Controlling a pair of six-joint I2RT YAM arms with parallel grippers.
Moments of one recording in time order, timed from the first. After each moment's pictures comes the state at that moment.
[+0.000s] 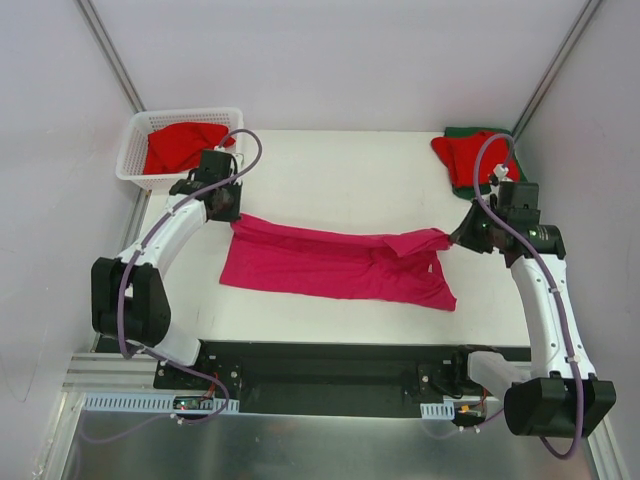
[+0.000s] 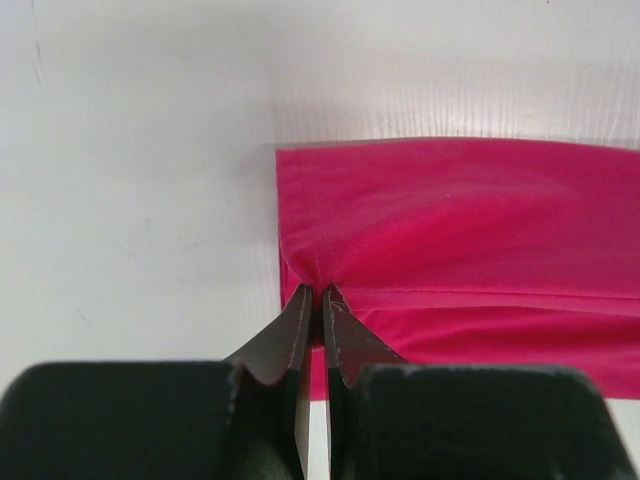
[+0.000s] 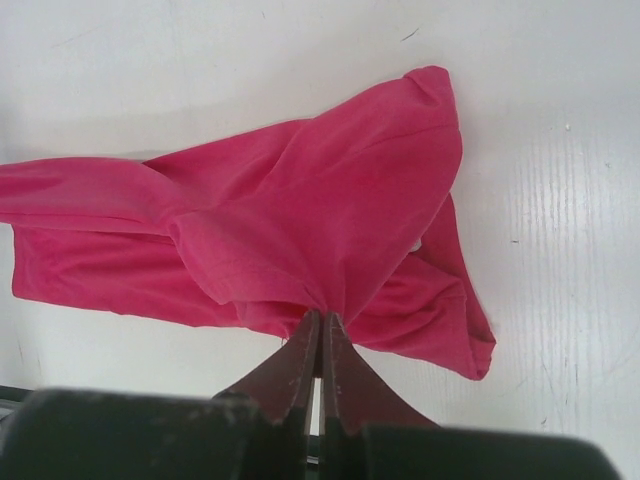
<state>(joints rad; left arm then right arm) -0.19 1.53 1.21 -0.64 -0.03 -0.07 -0.01 1.06 1.10 -0.89 -0.19 0.35</state>
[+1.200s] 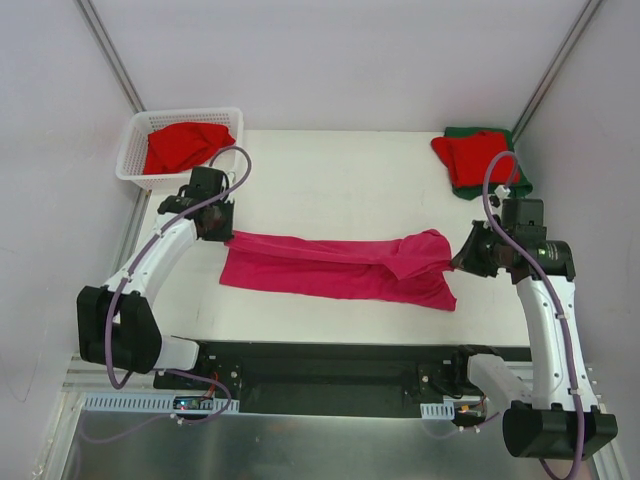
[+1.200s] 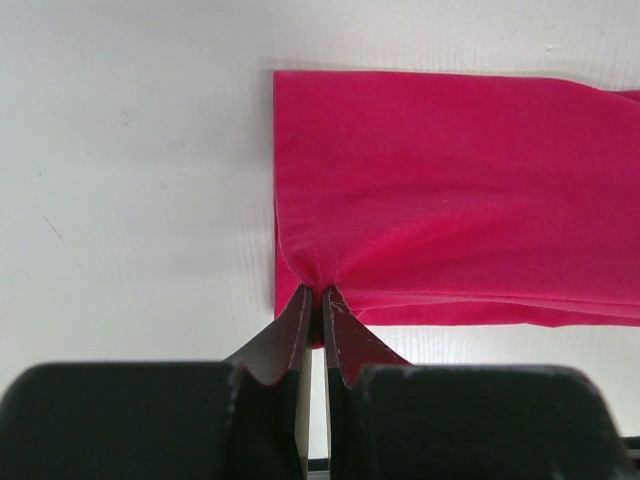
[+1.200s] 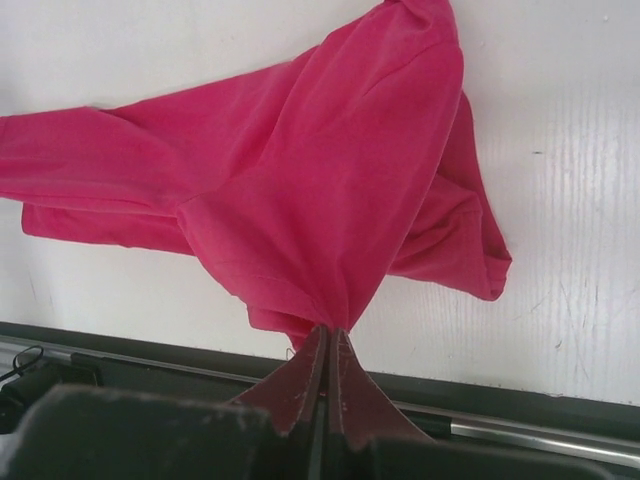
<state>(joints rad) -0.17 1.35 1.07 -0.75 -0.01 -0.12 -0.01 0.95 1.09 -1.12 -0.20 0.34</state>
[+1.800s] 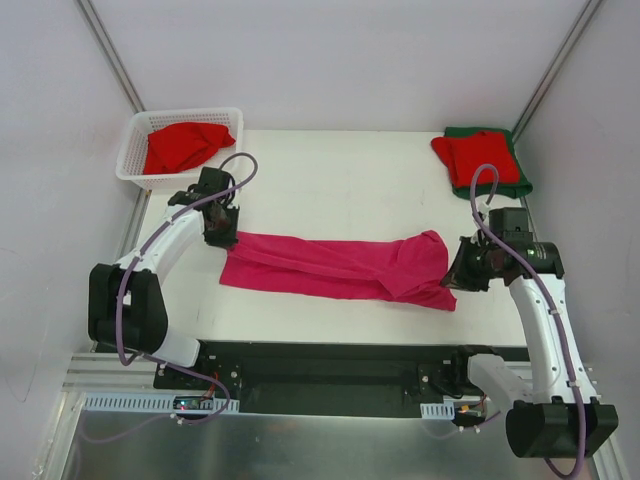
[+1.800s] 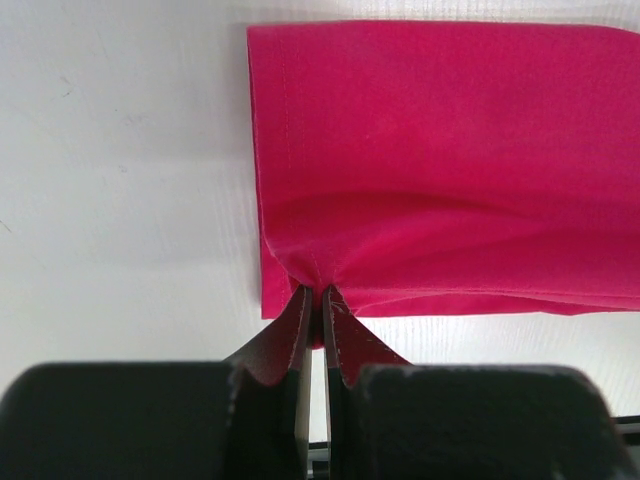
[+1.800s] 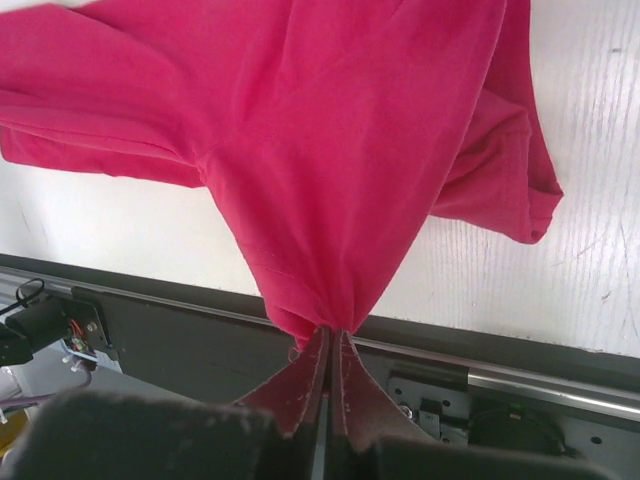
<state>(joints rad) -0.17 1.47 1.09 -0.79 0.03 -0.12 0.02 0.95 1.02 -1.20 -0.27 0.31</state>
